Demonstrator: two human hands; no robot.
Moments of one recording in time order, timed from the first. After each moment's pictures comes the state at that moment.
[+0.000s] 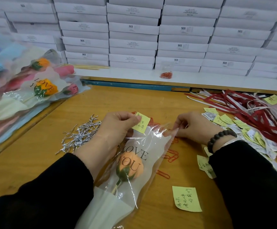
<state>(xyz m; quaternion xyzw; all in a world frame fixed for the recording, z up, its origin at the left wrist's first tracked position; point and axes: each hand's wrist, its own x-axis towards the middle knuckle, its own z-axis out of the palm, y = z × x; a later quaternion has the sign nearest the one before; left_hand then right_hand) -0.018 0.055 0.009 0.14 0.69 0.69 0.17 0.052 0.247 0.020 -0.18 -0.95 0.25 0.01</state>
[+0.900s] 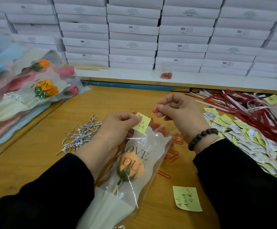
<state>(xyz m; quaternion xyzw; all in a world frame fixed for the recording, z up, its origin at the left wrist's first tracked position) -0.017 0.055 0.009 0.14 0.69 0.69 0.17 0.043 0.202 0.033 -0.10 -0.76 0.59 0.24</state>
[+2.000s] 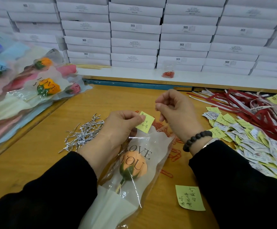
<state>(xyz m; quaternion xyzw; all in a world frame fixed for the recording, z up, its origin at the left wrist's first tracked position) -0.018 0.055 0.009 0.16 0.68 0.69 0.18 0.036 0.188 0.029 -0.11 -0.82 0.49 0.27</state>
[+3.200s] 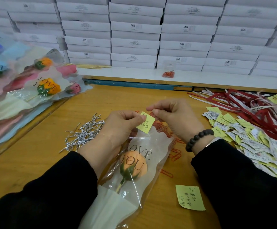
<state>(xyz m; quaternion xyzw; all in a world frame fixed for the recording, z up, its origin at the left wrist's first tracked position) -0.018 0.055 0.007 0.18 0.68 0.69 0.18 0.039 0.190 0.029 -0.09 -0.83 0.52 0.19</state>
